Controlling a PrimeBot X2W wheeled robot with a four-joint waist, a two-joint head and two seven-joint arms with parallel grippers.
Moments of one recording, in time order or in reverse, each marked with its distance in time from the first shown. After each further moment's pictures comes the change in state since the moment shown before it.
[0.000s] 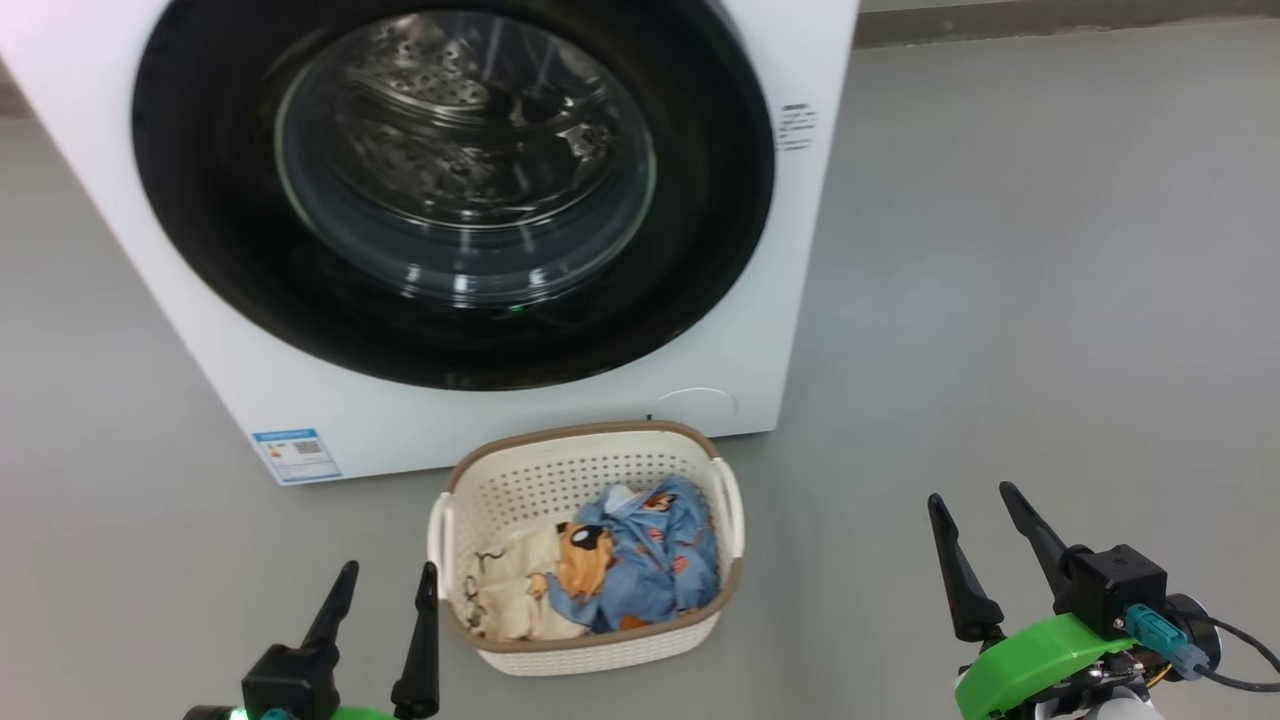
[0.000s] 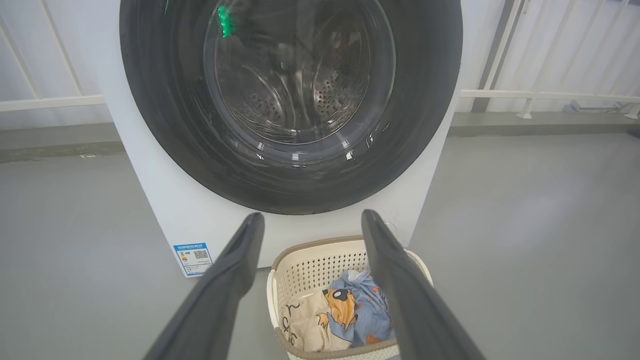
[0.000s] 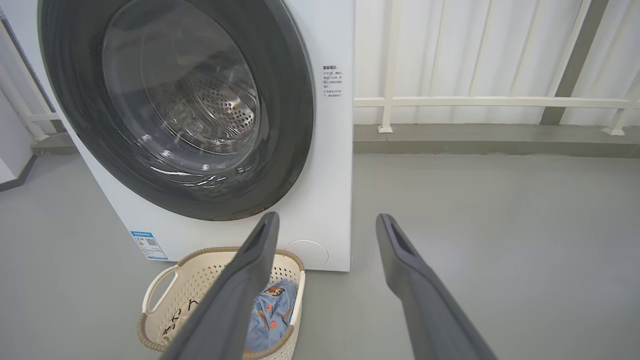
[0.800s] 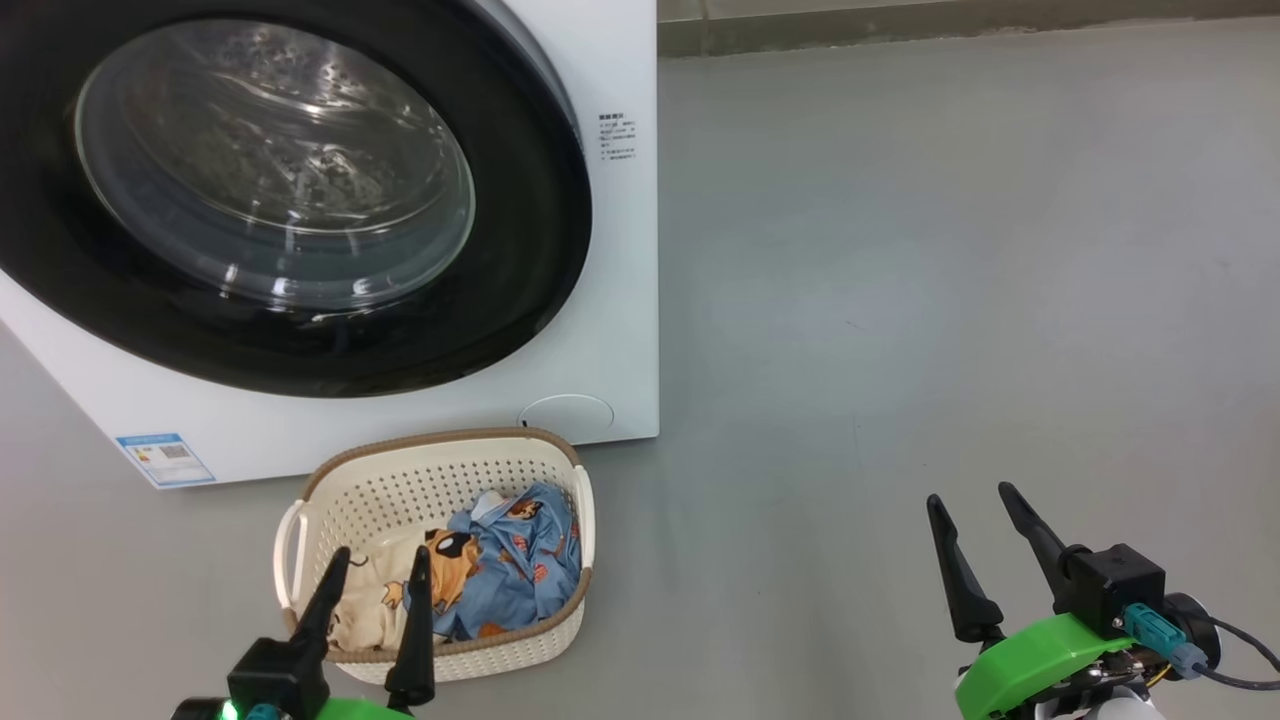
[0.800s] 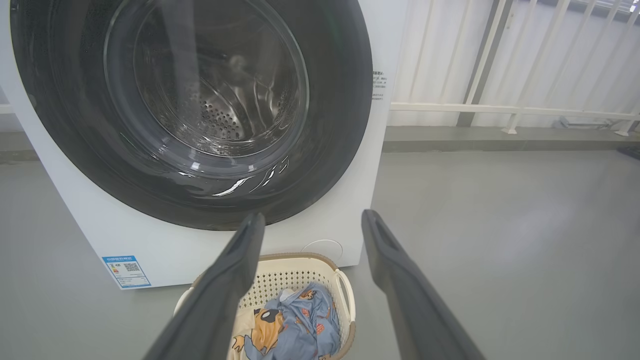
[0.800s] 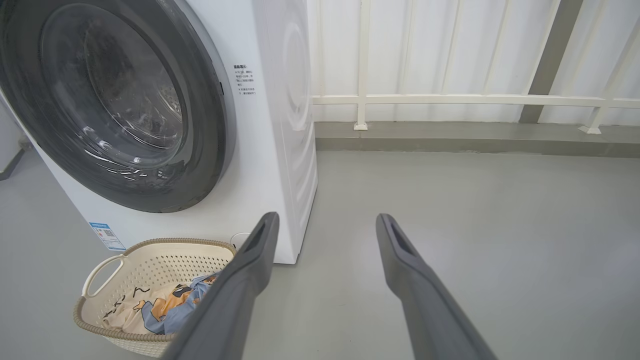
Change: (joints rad) left arm 0.000 -0.005 0.012 -0.038 -0.015 0.019 0.000; right arm 0.000 -0.006 0.009 0.000 0.000 0.000 0.004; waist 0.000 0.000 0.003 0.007
